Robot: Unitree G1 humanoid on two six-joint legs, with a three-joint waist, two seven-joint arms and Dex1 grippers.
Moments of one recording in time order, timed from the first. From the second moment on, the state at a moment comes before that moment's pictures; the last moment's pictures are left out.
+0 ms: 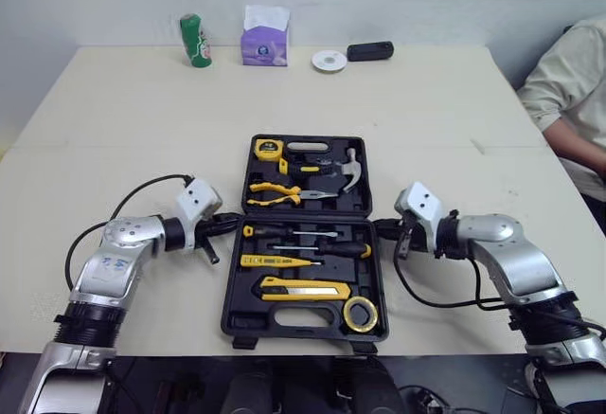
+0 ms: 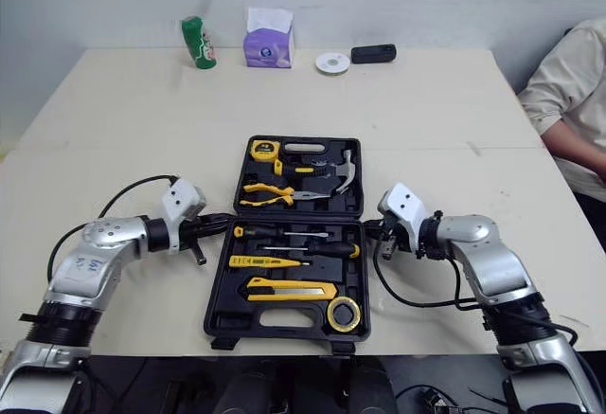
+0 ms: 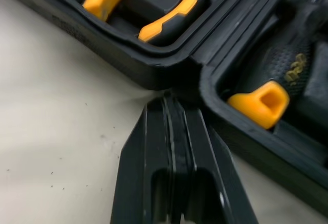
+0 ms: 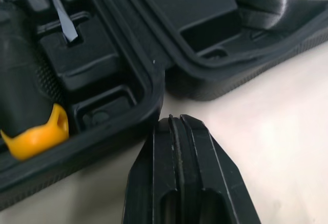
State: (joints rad) left arm -0.41 0.64 -0.05 0.10 -0.21 0.40 -0.84; right arm -0.46 -0.66 0.16 0.04 0.21 0.44 0.97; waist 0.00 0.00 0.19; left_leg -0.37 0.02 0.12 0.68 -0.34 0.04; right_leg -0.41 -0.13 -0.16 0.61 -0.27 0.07
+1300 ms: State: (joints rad) left arm -0.75 0.52 0.15 0.16 -0.40 1.20 -0.48; right arm -0.78 -0.49 -0.04 0.04 0.34 1.18 0.65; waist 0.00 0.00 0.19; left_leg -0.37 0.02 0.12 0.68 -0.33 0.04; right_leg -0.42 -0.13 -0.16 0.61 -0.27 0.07
